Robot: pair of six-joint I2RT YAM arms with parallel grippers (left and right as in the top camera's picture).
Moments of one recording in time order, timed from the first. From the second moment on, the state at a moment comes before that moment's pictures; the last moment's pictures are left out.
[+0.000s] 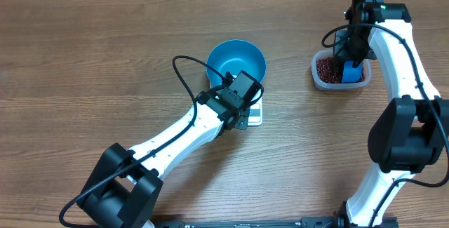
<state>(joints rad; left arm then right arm) -0.71 1.74 1.17 -0.66 -0.15 -0.50 -0.05 2.05 1.82 -1.11 0.11 0.10</state>
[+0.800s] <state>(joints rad) -0.66 1.74 1.17 -0.62 -0.21 -0.51 -0.05 2.05 1.82 -1.11 0.11 0.10</state>
